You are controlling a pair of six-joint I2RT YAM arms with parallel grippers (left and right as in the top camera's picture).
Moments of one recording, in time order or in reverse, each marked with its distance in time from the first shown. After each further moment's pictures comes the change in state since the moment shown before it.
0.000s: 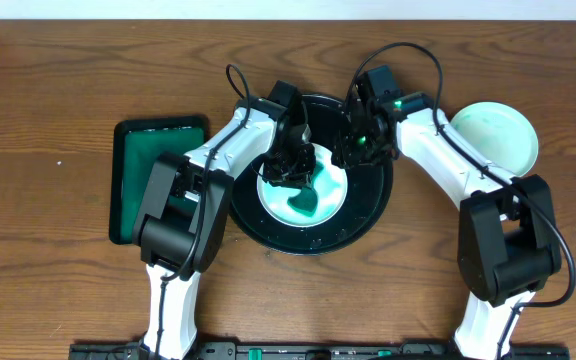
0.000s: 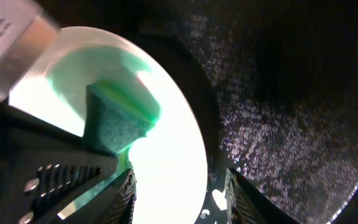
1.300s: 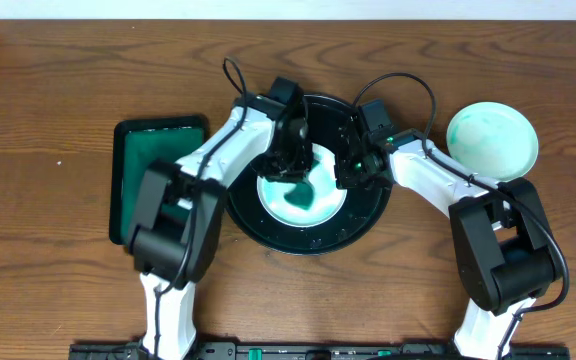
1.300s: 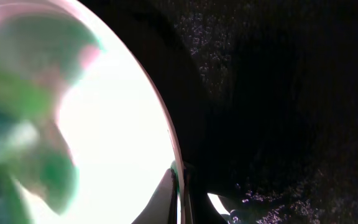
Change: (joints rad) left arm -0.003 -0.091 0.000 -0.039 -0.144 -0.016; right arm 0.041 -0.032 -0.265 0.294 0.056 0.084
